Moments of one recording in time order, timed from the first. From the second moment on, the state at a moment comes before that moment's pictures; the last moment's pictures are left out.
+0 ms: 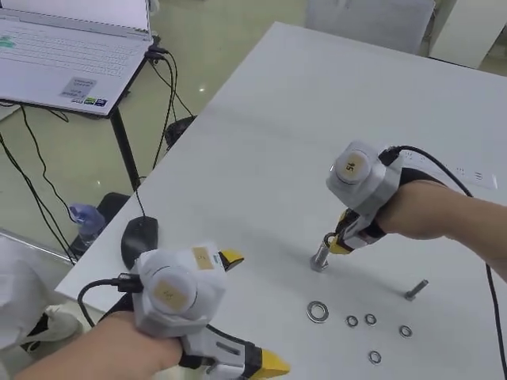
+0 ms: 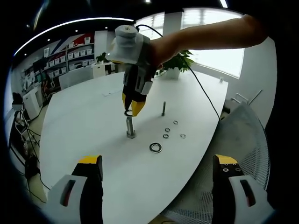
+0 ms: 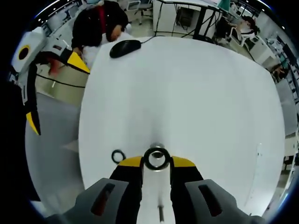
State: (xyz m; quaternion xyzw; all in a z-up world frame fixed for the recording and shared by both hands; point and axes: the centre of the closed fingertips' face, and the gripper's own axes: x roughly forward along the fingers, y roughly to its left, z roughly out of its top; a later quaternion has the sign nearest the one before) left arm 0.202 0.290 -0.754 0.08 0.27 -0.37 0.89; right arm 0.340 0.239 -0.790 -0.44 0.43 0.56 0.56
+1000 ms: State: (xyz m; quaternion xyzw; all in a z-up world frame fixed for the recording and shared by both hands) left arm 0.205 0.296 -0.759 0.06 0.28 -0.37 0.88; right arm 0.342 0.243 -0.820 -0.46 0.44 0.55 0.54
